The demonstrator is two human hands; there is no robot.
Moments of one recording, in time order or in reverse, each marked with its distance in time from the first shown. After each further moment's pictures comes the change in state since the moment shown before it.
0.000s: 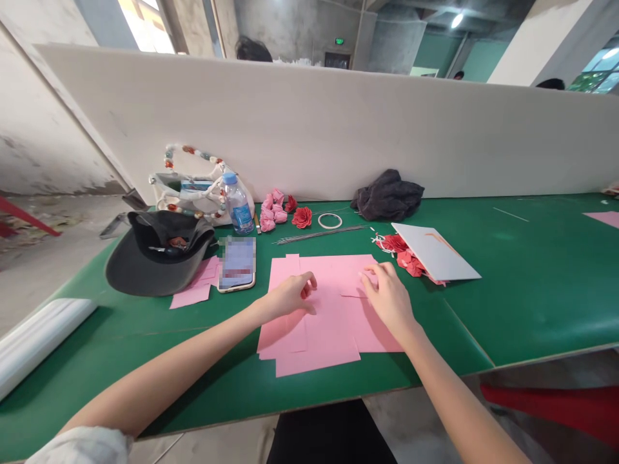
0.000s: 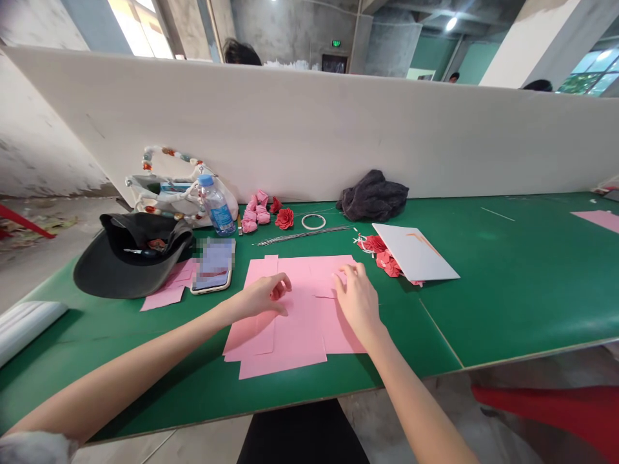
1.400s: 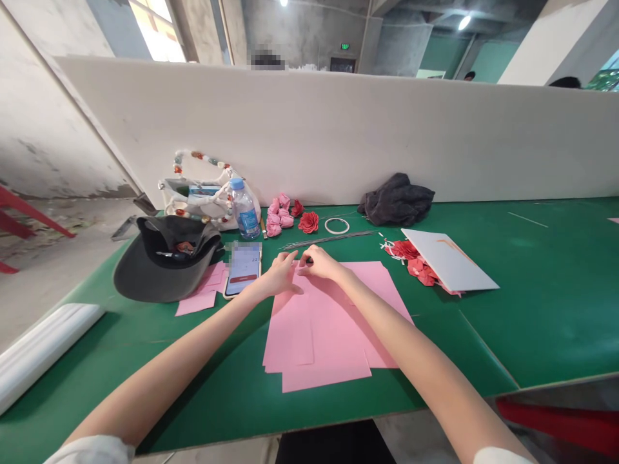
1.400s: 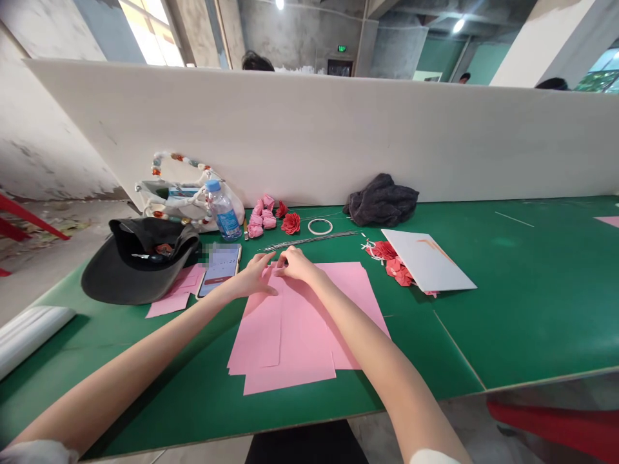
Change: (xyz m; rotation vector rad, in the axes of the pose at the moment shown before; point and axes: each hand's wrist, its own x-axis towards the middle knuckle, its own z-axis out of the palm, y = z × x) left_hand 0.023 -0.057 -0.039 0.230 0.257 -0.031; right_hand 0.117 -0.076 0.114 0.249 -0.510 -0.378
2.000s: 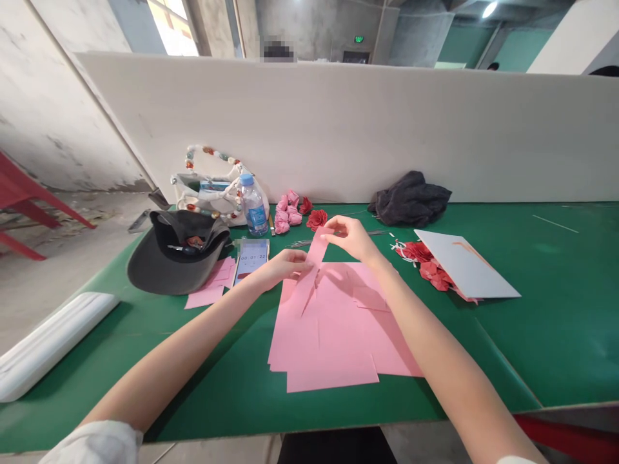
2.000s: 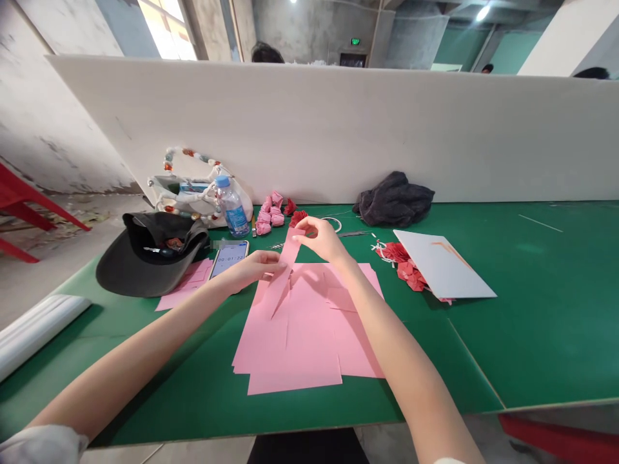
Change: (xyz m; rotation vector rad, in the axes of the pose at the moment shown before) left_hand -0.004 0.035 -0.031 -0.857 -0.191 -0.153; right_hand -0.010 -0.016 -0.071 0.425 0.263 -0.174
